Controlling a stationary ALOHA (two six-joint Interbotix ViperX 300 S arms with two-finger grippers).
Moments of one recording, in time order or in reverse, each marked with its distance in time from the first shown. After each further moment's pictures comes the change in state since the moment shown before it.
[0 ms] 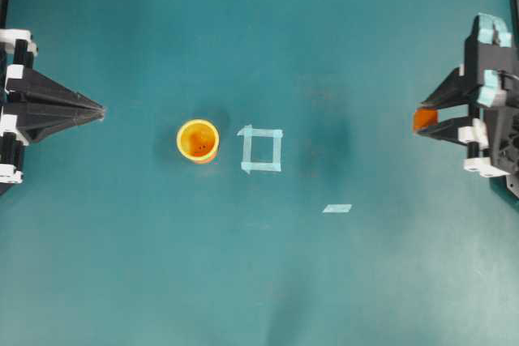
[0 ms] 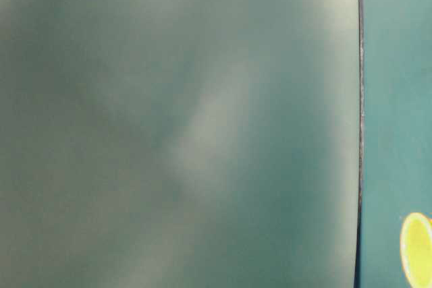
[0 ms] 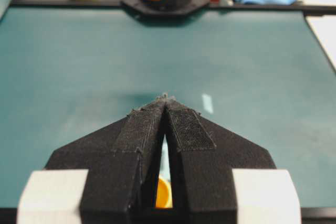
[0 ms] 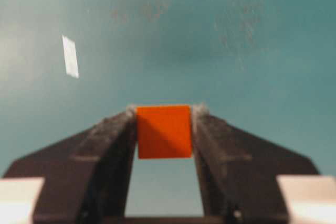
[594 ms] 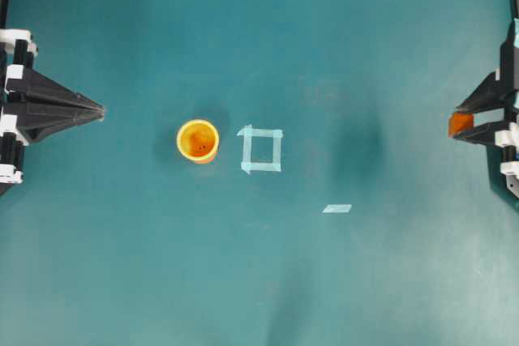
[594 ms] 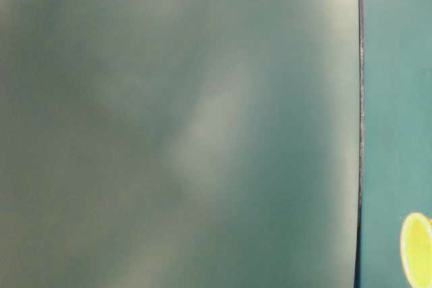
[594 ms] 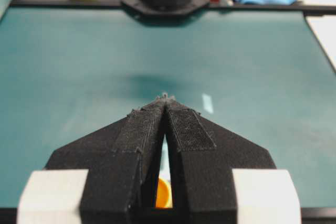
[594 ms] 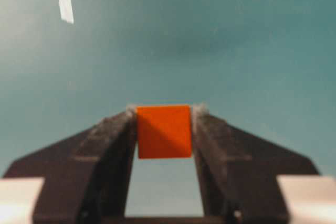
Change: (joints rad) left arm 0.000 0.000 0.000 0.000 -0.002 0.000; right arm 0.000 -0.155 0.061 0.005 0.156 0.003
